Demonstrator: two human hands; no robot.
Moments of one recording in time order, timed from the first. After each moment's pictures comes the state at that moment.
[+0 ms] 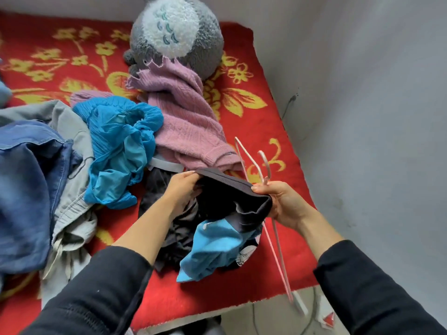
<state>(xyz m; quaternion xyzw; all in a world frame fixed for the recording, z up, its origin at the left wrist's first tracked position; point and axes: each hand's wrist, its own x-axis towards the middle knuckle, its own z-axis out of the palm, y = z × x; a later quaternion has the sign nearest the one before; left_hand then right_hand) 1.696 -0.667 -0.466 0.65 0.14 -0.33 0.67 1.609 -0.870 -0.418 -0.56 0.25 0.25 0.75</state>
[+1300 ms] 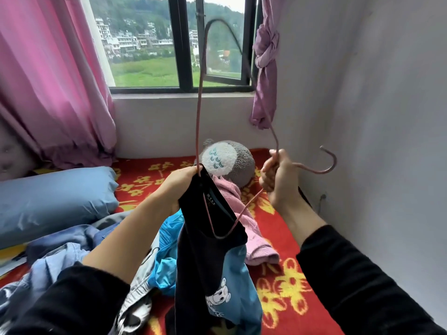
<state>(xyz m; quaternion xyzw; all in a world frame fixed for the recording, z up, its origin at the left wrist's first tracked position) 1.721 -0.584 -0.187 0.70 0.06 -0.14 0.70 1.691 -0.790 -0.193 -0.51 0.06 -0.16 0.84</state>
